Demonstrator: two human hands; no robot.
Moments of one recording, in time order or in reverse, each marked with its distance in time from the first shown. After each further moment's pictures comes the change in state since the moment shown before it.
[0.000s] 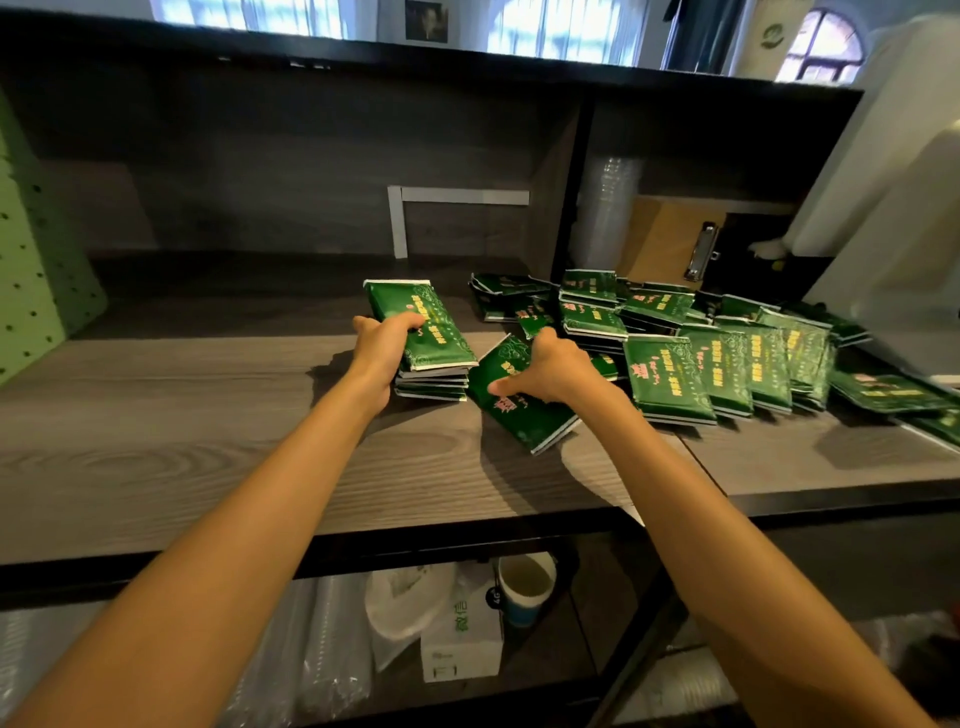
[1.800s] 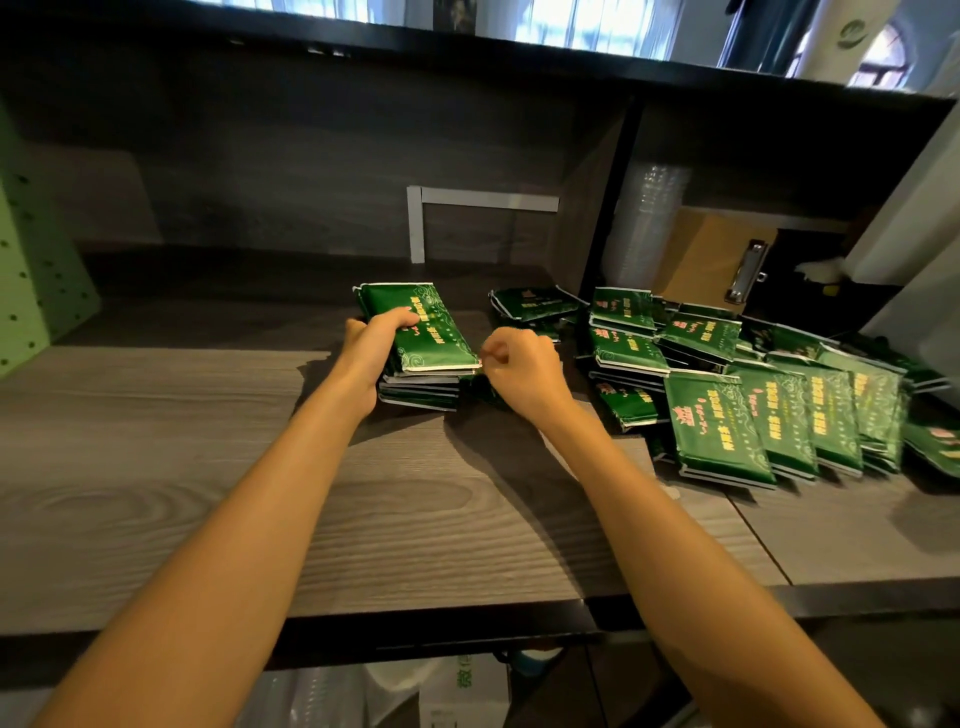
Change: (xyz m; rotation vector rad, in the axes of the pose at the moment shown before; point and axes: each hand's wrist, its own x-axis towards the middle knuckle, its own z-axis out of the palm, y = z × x) left_hand 0.037 0.012 -0.013 -0.054 0.009 -0.061; right_hand 0.057 -0.030 0.029 0.148 0.294 -0.340
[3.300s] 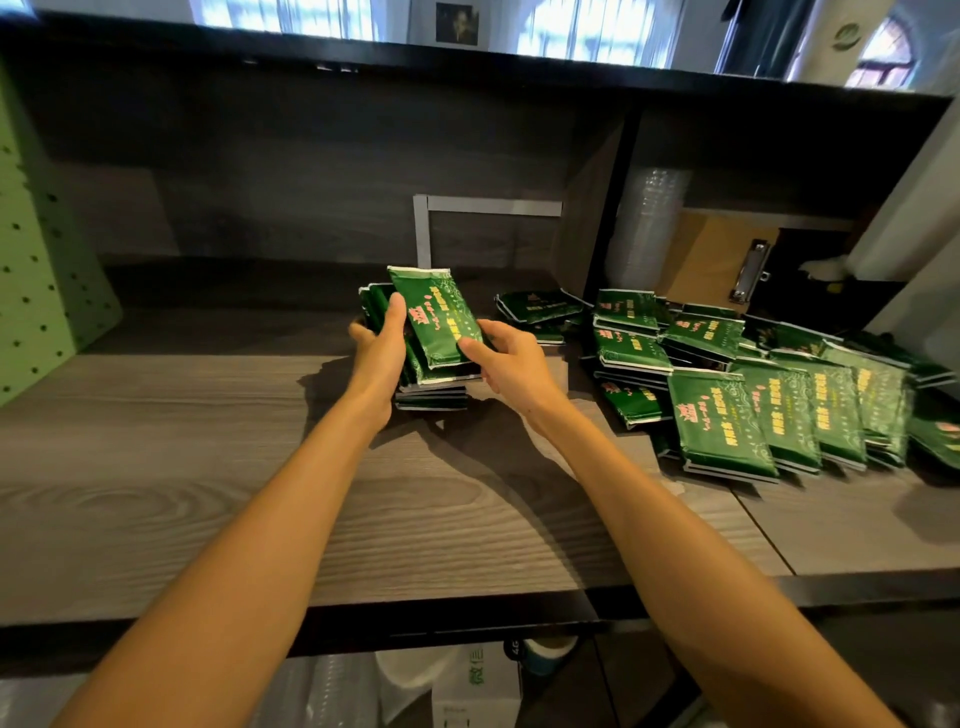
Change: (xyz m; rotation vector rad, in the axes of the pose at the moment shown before) left_hand -0.013 -0.006 0.009 0.088 0.089 0.131; right_hand -0.003 -0.015 0.007 0.683 -0.073 0.088
